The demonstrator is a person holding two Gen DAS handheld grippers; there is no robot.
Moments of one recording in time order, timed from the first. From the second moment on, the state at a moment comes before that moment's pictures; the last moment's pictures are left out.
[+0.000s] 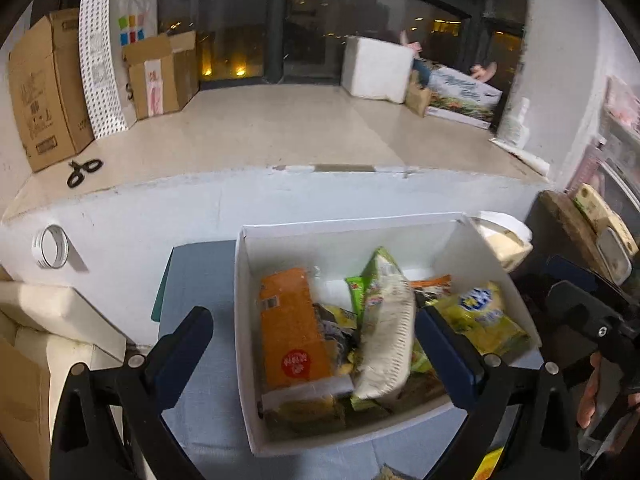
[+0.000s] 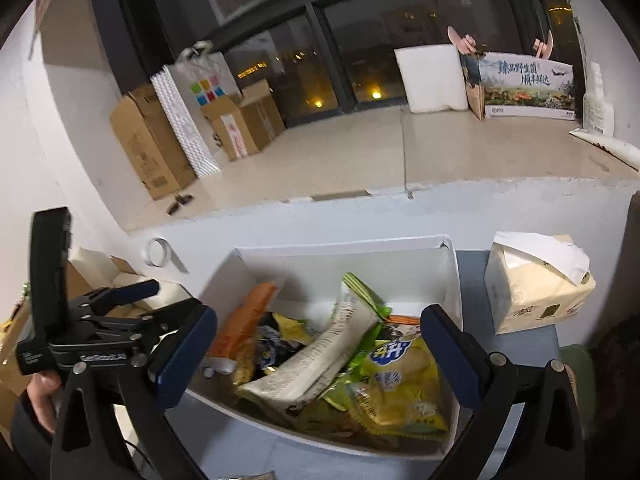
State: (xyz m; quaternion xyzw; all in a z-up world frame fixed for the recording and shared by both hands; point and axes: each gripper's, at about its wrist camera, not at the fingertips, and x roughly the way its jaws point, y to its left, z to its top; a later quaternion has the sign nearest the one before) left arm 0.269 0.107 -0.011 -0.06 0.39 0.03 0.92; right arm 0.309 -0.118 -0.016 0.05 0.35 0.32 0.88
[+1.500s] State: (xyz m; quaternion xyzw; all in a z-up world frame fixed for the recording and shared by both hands) left arm 0.062 0.039 -0.061 -0.05 0.43 -0.08 0.90; right arm 0.155 -0.218 -0.182 -0.13 0.42 0.39 0.81
